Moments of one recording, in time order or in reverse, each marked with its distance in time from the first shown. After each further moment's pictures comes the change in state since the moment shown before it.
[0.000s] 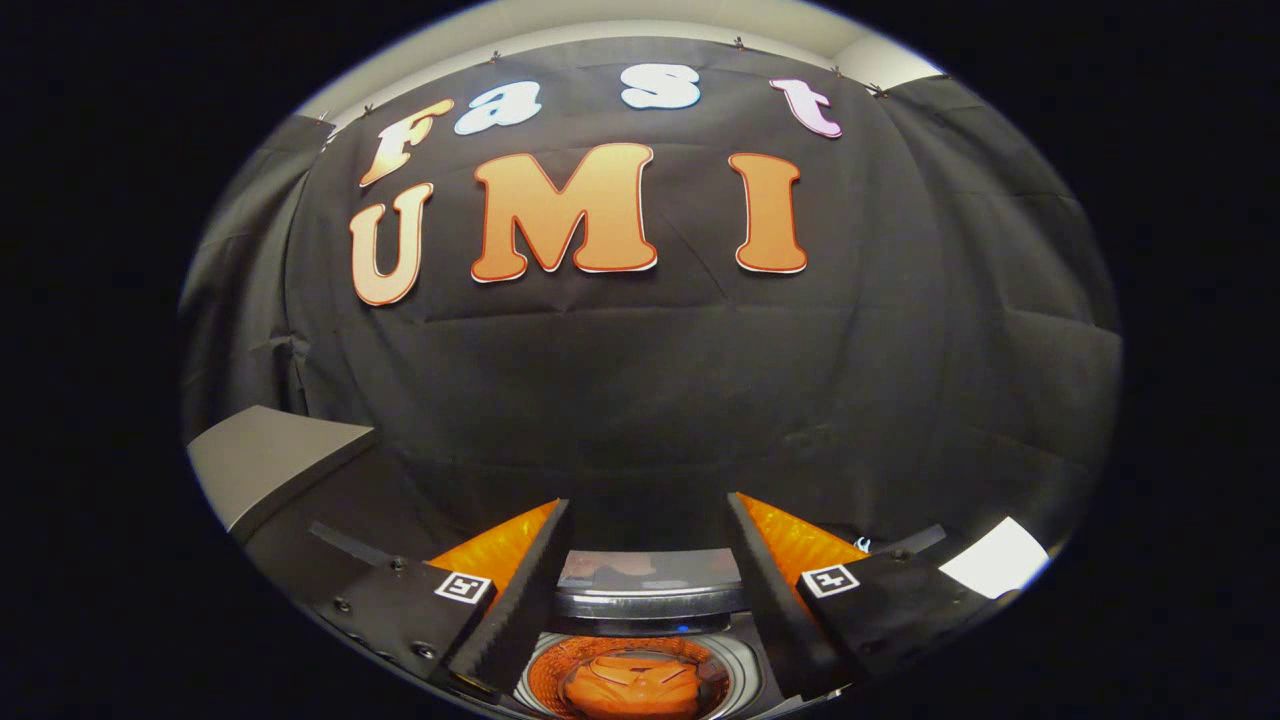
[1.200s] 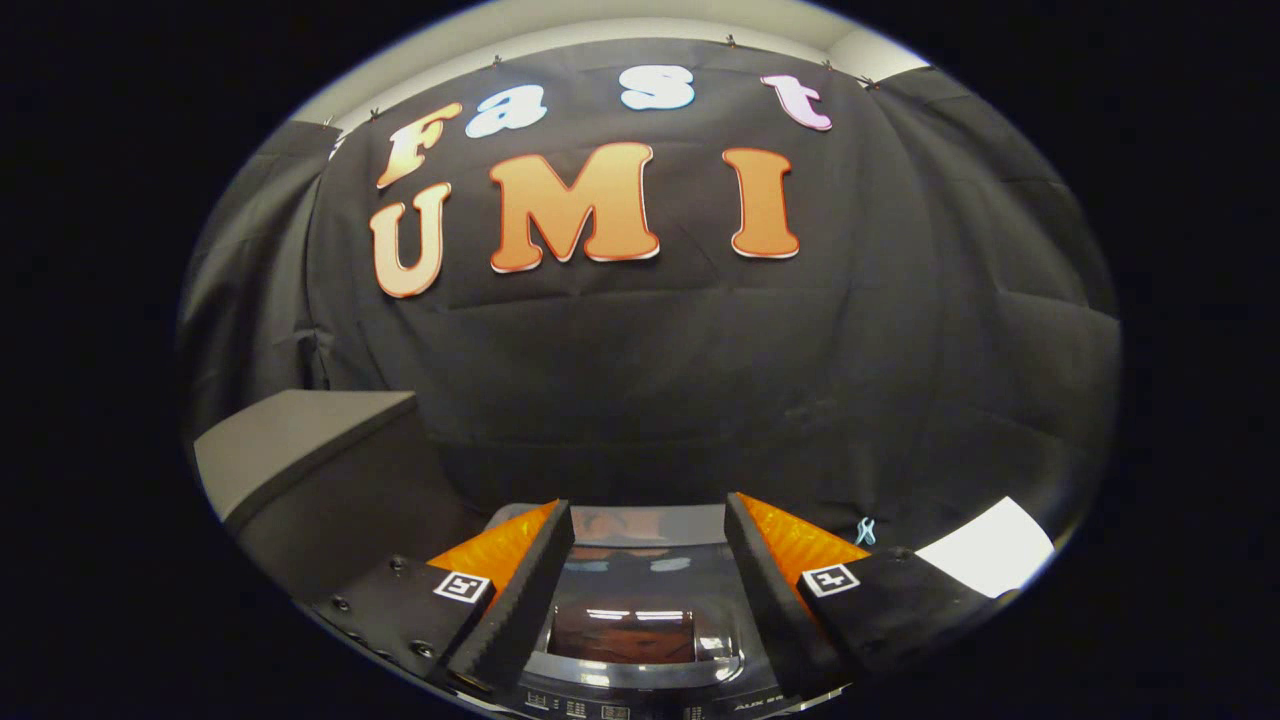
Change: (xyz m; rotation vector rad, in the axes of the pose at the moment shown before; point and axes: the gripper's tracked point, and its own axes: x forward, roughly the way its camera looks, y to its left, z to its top) arm -0.071 -0.002 -0.009 0.027 0.006 0.050
